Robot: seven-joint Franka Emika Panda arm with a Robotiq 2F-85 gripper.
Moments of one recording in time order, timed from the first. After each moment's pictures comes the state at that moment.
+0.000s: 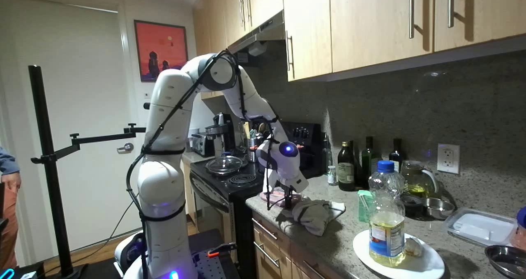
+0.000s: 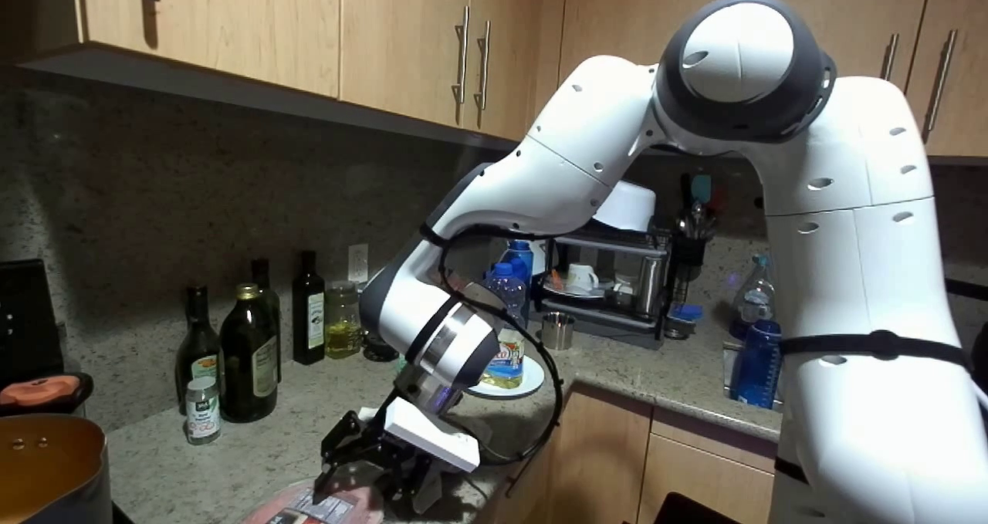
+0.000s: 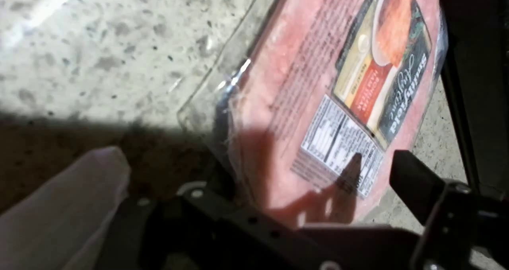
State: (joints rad) arm 0.06 0.25 0.20 -2.40 1.46 2.76 -0.55
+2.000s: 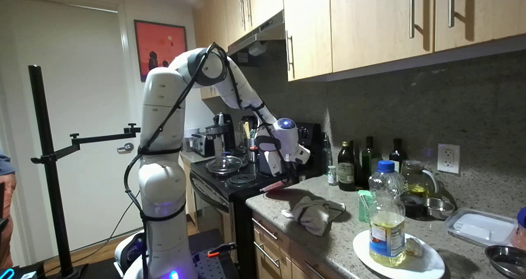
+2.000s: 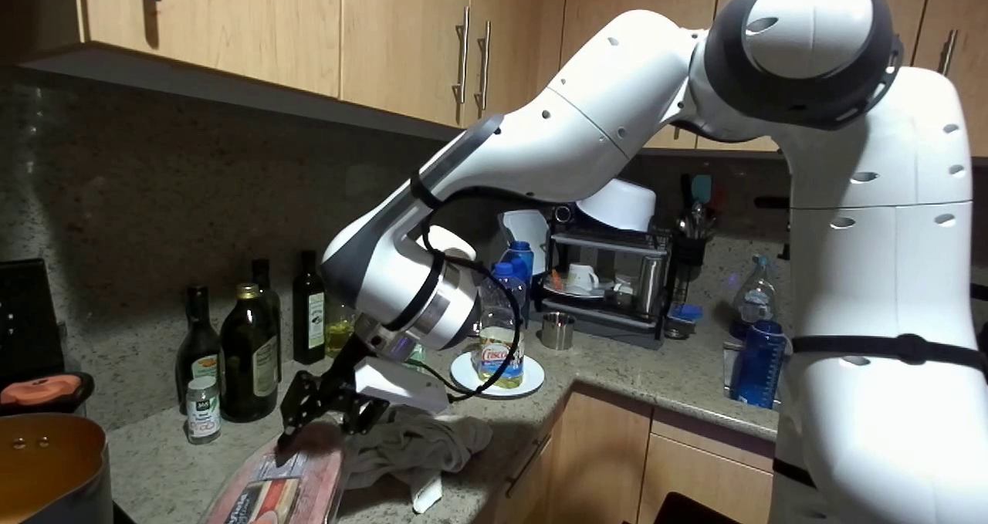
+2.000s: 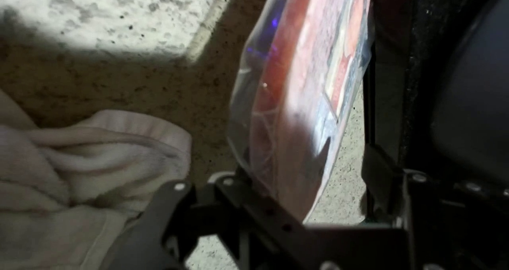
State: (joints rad) arm 0.13 0.16 0.21 -2.34 1.08 2.83 -0.43
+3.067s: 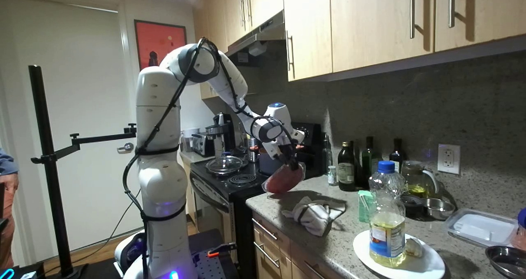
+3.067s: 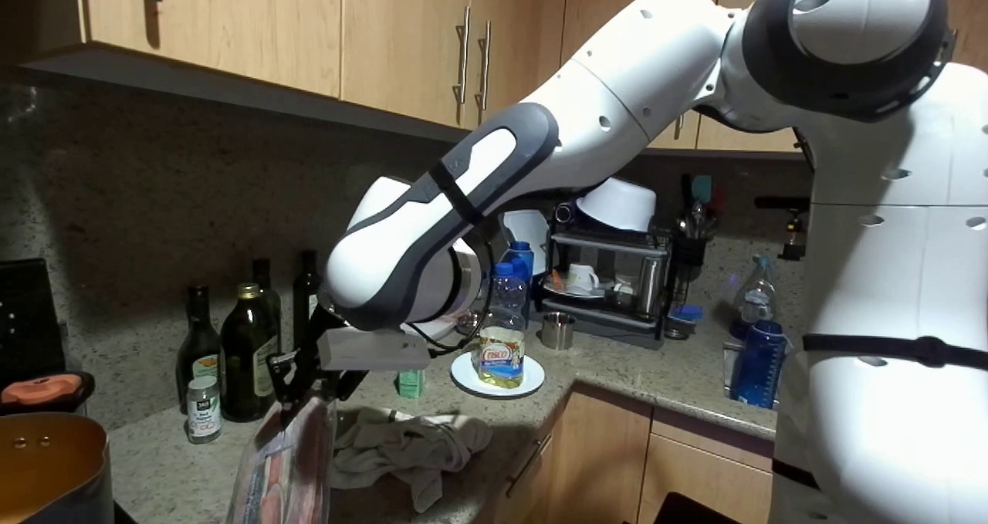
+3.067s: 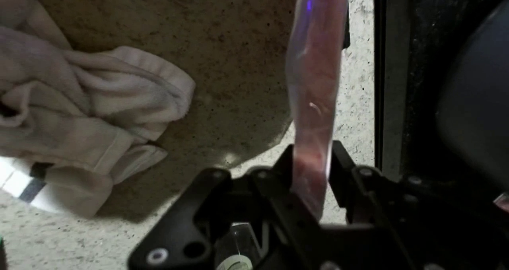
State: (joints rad) arm 0.17 0.08 0.18 -2.33 0.27 2.83 0.28
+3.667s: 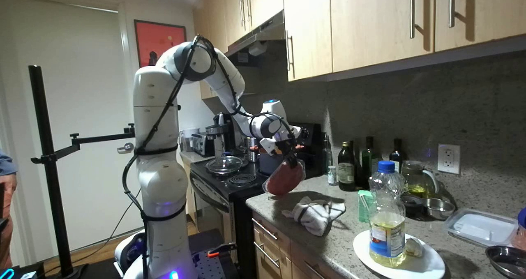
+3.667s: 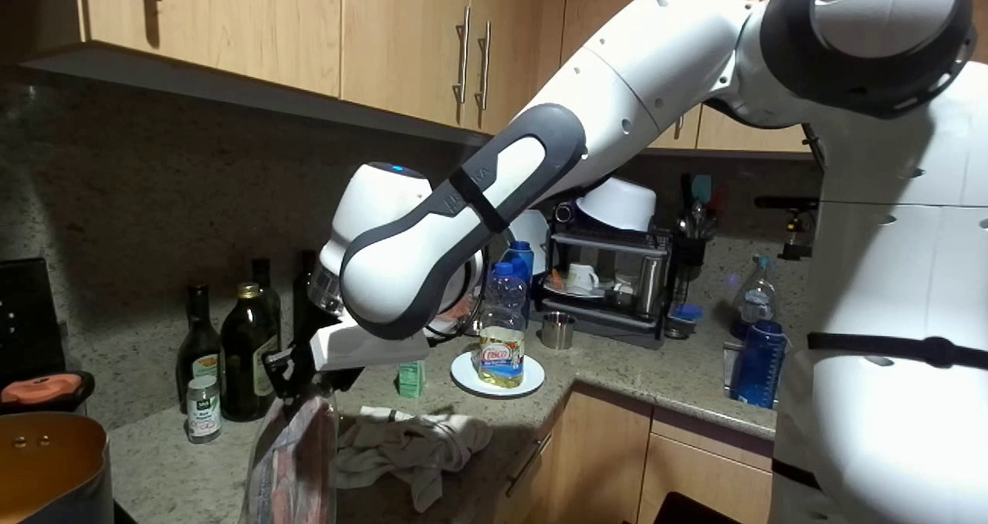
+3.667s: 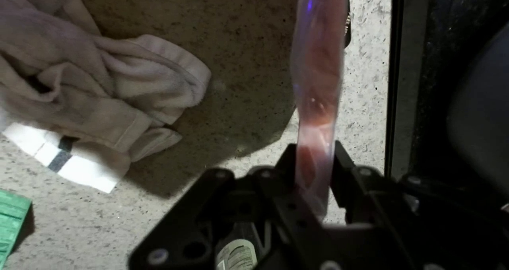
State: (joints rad) arm 0.18 0.05 0.17 -2.33 0.00 2.78 0.49
